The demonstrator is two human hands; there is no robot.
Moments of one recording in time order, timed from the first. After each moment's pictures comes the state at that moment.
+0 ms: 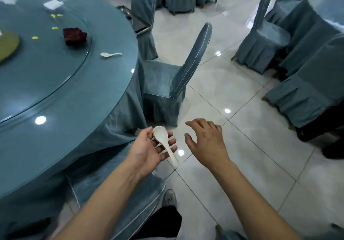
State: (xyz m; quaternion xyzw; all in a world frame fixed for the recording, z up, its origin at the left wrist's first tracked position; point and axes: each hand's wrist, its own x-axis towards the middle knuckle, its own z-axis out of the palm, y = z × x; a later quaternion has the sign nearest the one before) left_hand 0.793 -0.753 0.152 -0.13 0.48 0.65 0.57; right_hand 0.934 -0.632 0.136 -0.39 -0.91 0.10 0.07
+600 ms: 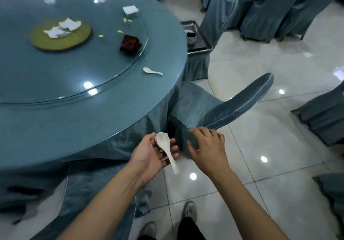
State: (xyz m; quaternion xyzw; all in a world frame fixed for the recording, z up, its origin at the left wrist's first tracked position) left_hand 0.714 -0.601 0.155 -0.24 0.44 0.76 0.41; right_hand 0.786 -0.429 0.135 -0.19 -0.97 0.13 0.04
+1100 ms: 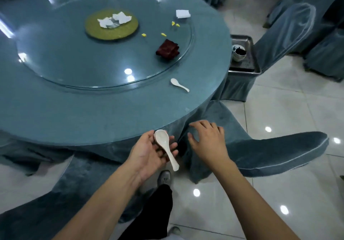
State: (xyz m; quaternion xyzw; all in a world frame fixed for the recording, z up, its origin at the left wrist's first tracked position) left_hand 0.620 -0.528 0.145 -0.33 0.39 0.82 0.25; right_hand 0.606 -0.336 0.125 0.00 -0.99 0.13 -0.01
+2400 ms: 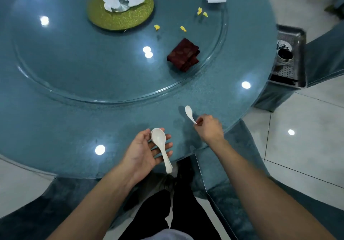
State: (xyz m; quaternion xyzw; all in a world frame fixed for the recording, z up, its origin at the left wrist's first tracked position) left_hand 0.407 -0.506 0.110 -0.41 0.39 0.80 0.20; right_hand 0.297 -0.303 0.014 -0.05 -0.96 0.20 -0.19
